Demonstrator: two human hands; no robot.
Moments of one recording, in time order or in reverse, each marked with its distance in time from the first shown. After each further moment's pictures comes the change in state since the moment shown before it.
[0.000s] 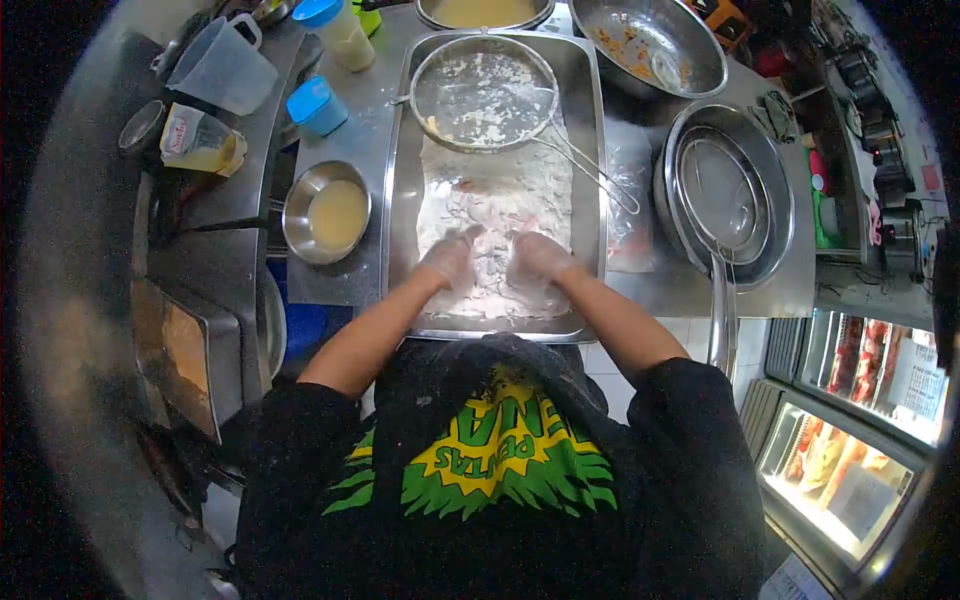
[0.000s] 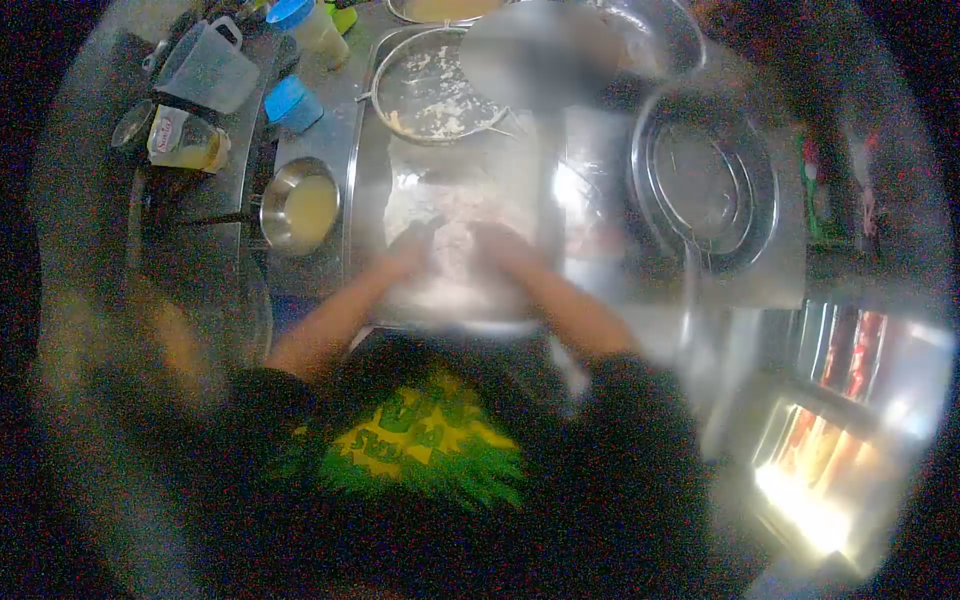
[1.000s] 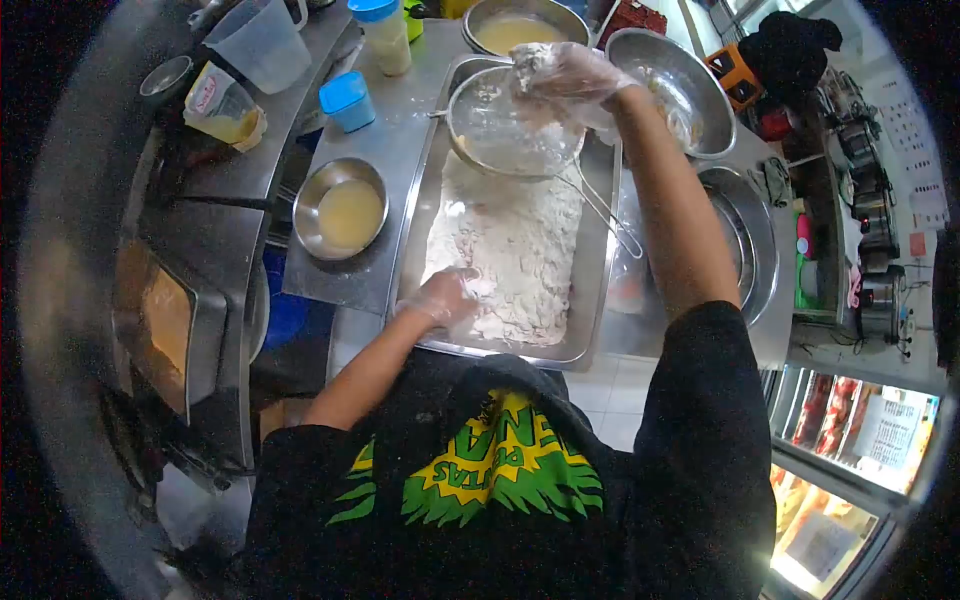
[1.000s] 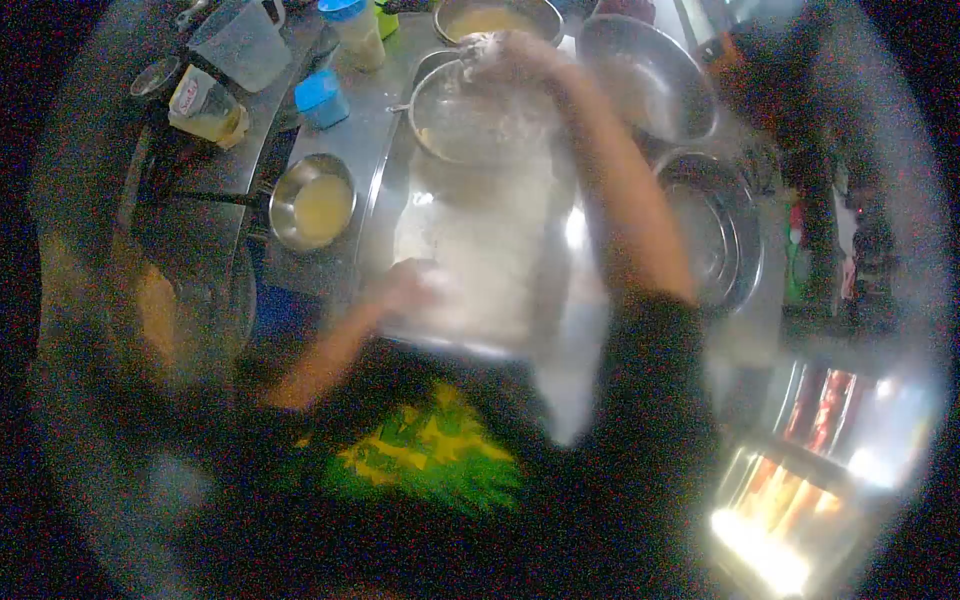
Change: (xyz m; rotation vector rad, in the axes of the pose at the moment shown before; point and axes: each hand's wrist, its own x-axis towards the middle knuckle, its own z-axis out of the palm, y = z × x) left_hand -0.054 -0.001 0.002 -0.308 0.180 -0.015; right_hand 0.124 -0.062 -0.307 -0.656 0.062 -0.195
